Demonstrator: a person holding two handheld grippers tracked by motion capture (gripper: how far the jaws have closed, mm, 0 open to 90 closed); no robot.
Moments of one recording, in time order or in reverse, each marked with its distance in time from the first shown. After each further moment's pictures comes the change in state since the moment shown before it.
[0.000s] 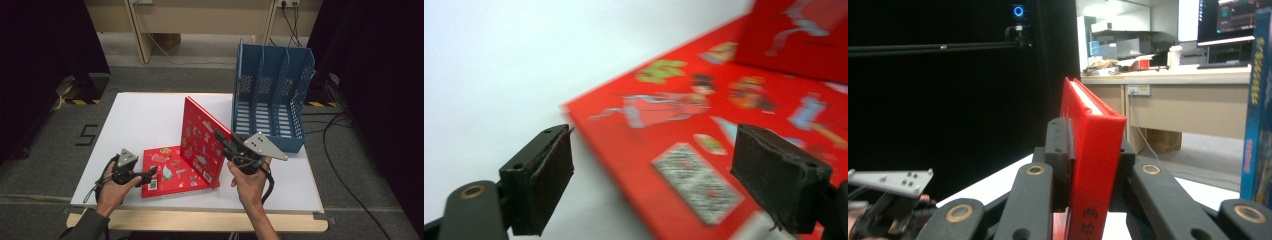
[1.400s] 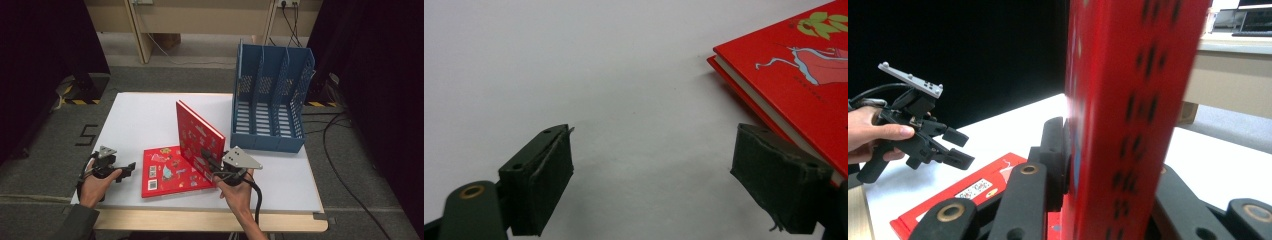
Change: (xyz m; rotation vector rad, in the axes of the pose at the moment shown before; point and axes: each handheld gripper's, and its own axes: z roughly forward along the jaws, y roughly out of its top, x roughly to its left) left arm 0.065 -0.020 0.004 0.113 0.118 -0.105; right arm 0.013 -0.064 0.021 0.153 0.056 -0.075
